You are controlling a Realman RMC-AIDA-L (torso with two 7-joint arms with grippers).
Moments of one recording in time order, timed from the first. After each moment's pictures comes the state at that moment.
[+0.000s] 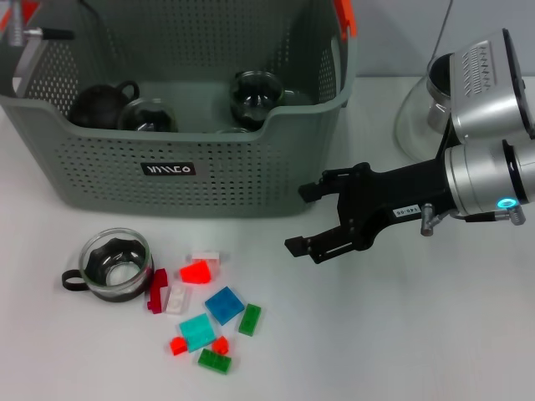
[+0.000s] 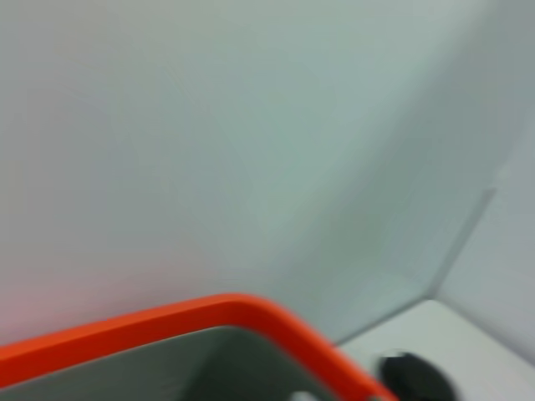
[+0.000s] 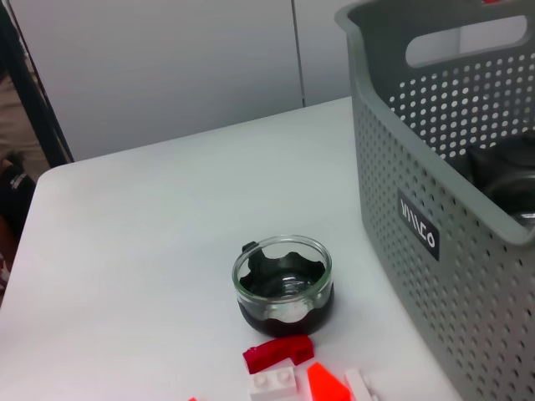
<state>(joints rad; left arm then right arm) -0.77 -2.05 0.80 1.23 2.21 1.38 -2.38 0.69 2.08 -1.18 -0.83 -1.98 -1.41 1.65</state>
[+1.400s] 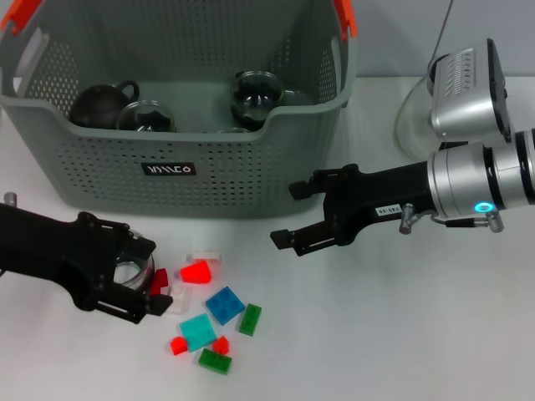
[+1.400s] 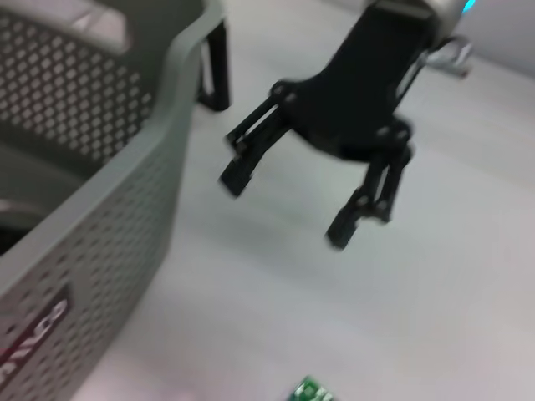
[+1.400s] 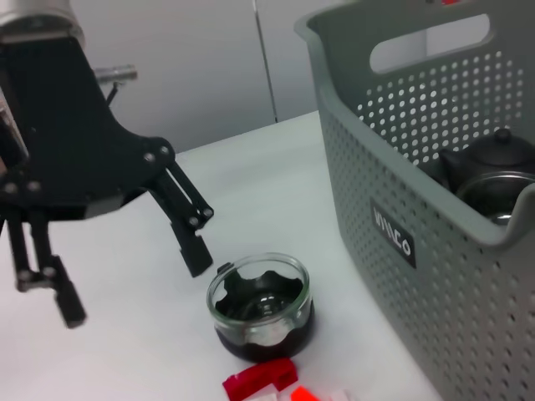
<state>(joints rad) -0.41 -2.14 0.83 1.44 2.34 1.94 -1.85 0.72 2.10 -1.17 -0.72 -1.95 -1.32 1.63</state>
